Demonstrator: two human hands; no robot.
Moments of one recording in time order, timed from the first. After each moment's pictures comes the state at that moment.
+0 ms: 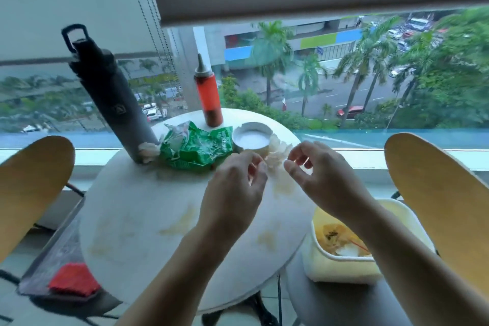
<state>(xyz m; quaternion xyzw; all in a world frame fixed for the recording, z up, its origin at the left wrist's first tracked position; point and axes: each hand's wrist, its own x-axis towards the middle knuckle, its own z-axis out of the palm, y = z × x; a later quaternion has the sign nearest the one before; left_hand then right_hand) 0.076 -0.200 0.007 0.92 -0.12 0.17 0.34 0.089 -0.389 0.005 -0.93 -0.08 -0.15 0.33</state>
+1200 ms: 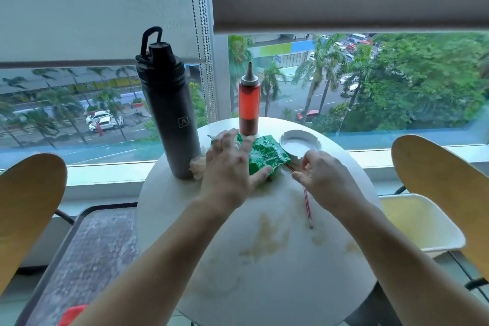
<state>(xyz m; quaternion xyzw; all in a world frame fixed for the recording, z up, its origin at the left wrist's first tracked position) 0.180 -0.048 -0.010 0.96 -0.19 0.16 0.15 0.132 -0.252 -0.007 -0.97 0.07 -0.11 0.19</state>
